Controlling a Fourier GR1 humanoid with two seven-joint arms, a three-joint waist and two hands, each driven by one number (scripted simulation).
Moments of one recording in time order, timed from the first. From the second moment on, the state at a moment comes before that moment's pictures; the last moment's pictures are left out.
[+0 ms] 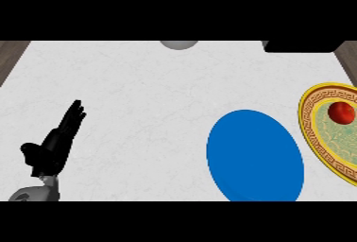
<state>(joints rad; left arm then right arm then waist) -0.05 0.24 0.06 -1.37 0.04 -0.05 -0.11 -0.43 -0.68 -0.55 -0.78 0.15 0.17 -0.36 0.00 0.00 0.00</state>
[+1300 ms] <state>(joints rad) -0.06 0.22 0.06 -1.35 0.03 -0.06 -0.13 -0.20 -0.99 -0.71 -0.35 0.00 0.51 -0.71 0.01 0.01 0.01</state>
